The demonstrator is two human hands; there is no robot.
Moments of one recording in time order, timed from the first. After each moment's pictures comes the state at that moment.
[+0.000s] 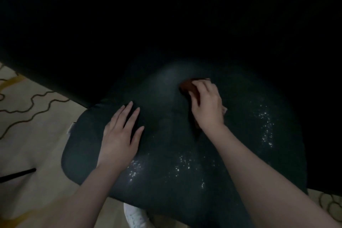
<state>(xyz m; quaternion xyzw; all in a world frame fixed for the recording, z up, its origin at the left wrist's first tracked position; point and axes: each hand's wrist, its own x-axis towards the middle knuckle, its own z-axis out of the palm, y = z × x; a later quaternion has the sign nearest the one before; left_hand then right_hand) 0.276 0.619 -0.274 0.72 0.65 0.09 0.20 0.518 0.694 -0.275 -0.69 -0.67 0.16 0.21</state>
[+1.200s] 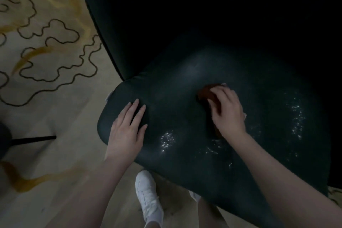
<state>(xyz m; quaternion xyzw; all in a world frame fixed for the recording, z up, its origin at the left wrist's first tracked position) 0.204 0.547 -0.292 0.69 0.69 0.12 0.18 0.480 0.631 -0.271 -0.63 -0.73 0.16 0.19</state>
